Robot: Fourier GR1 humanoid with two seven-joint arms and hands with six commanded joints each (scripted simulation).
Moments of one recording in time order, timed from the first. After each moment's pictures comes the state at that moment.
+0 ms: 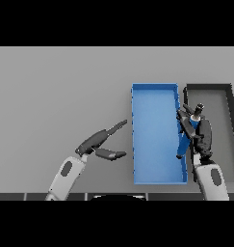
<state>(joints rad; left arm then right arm) -0.19 0.05 -0.40 -1.58 -0.14 -0.38 0.06 -0.07 -0.43 0.13 -1.92 -0.18 -0.44 0.61</state>
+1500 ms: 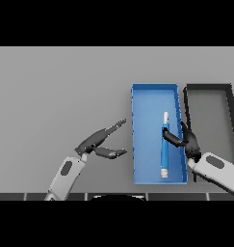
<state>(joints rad) -0.20 0.05 -0.39 -1.57 -0.14 -0.37 0.06 -0.56 -1.10 1.07 -1.79 -0.91 -0.84 0.61</state>
